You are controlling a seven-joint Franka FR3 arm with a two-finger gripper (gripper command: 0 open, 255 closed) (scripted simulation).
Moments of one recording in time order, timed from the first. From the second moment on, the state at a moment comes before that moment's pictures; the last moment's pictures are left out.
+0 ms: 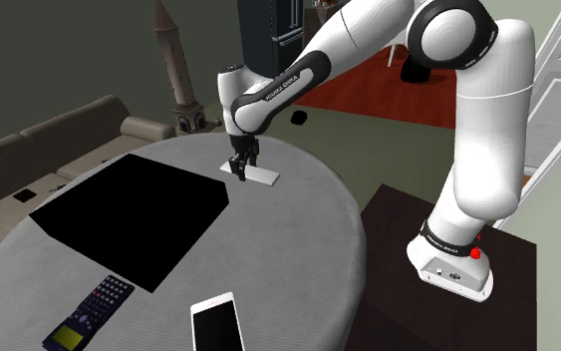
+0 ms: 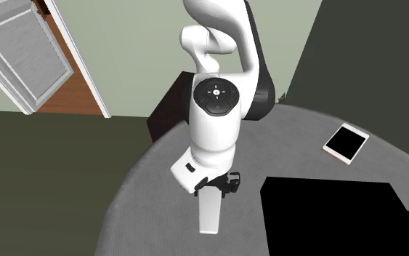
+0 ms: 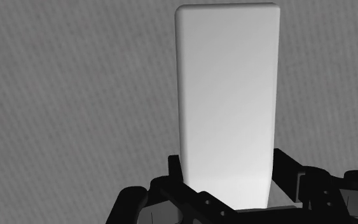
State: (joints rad) arm 0.12 0.33 0.19 -1.89 -0.08 2.21 0.11
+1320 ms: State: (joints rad) arm 0.15 0.18 0.22 -1.89 -0.05 2.05 0.15
